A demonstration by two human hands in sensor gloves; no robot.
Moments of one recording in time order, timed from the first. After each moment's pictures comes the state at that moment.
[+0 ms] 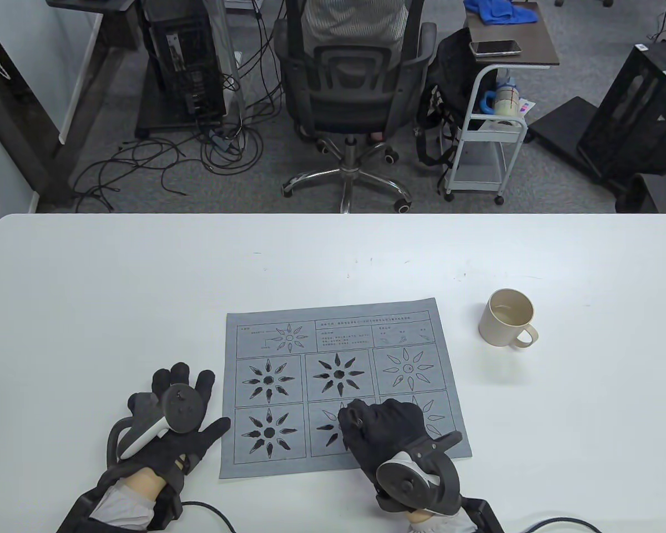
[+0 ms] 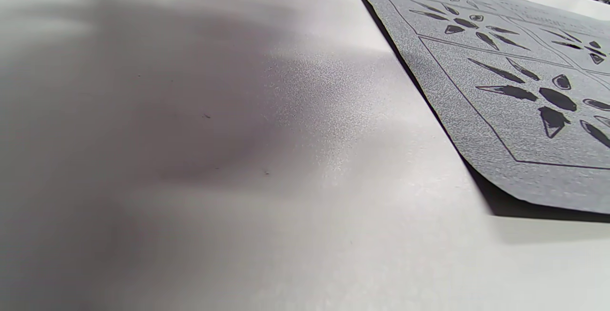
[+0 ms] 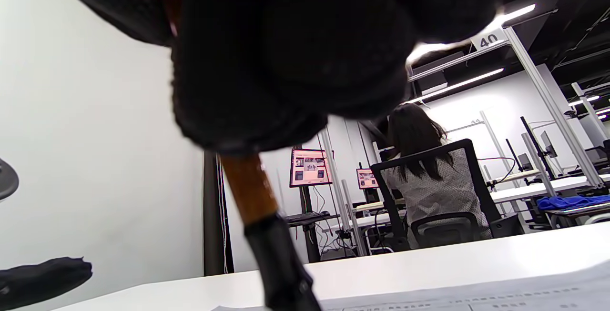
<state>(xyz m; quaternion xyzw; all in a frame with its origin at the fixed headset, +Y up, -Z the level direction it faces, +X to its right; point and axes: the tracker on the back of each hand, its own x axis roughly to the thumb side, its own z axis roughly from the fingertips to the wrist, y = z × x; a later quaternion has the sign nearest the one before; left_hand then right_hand) -0.288 -0.763 -0.258 -0.24 -0.03 0.09 0.97 0.074 -0.689 -0.196 0.20 -0.30 0.91 0.20</state>
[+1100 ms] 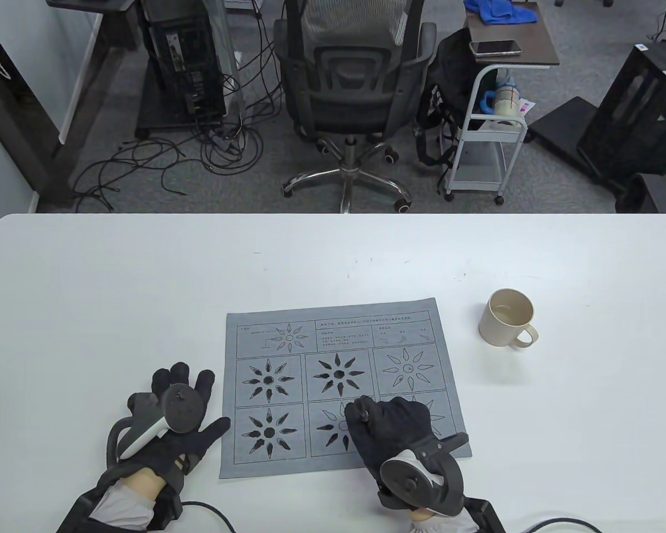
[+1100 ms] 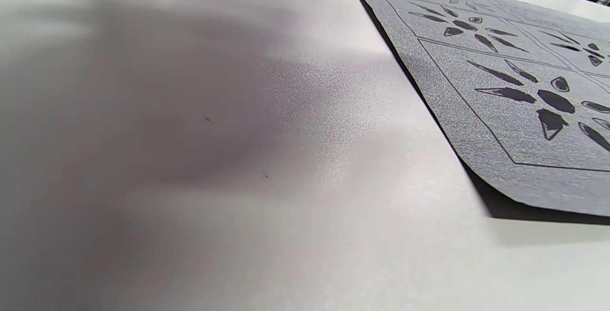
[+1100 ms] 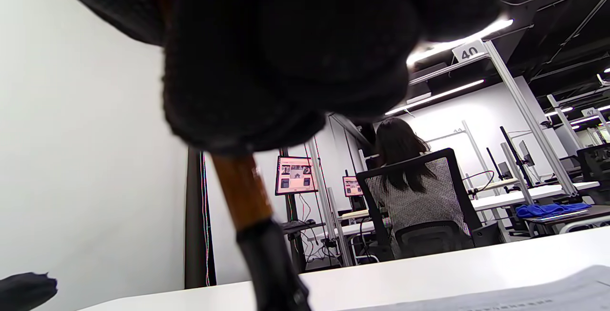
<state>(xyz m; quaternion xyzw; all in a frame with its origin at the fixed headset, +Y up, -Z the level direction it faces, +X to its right) -0.289 -0.762 -0.258 -0.23 -0.03 0.10 0.97 0.079 -0.689 -0.197 0.17 -0.32 0.91 0.20</state>
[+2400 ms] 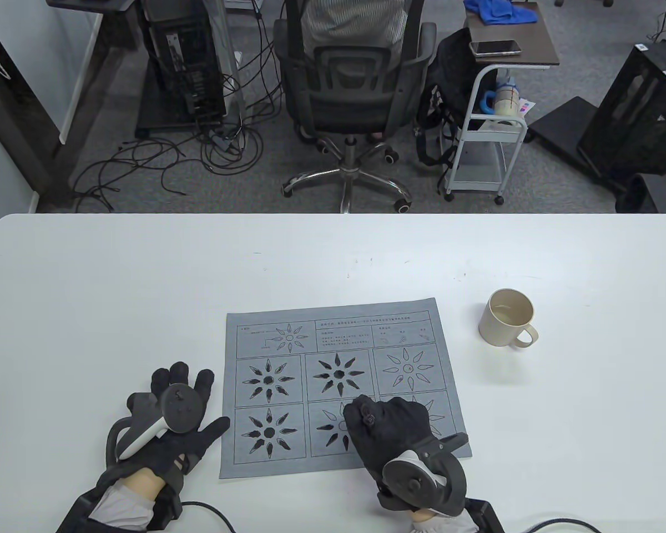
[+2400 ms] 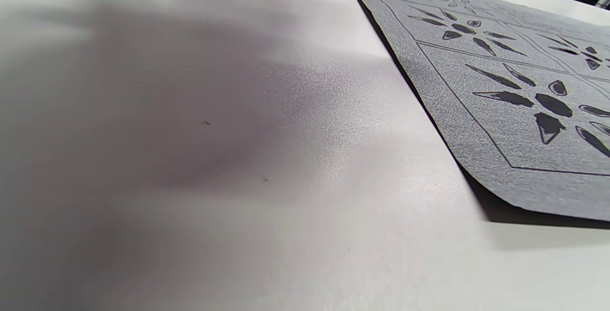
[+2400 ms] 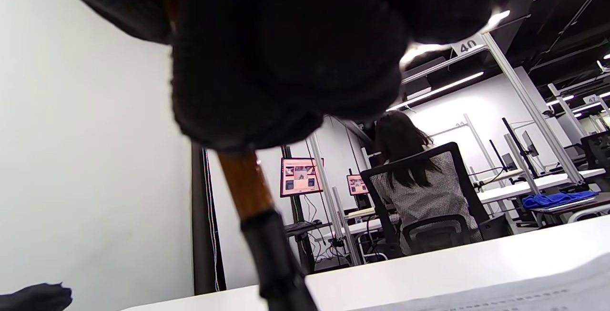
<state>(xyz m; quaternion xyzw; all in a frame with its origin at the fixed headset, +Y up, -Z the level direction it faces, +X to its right) -0.290 -0.762 -0.258 -0.23 -0.03 0.10 0.97 0.080 -0.689 -0.197 0.18 -0.31 0.91 0.22</state>
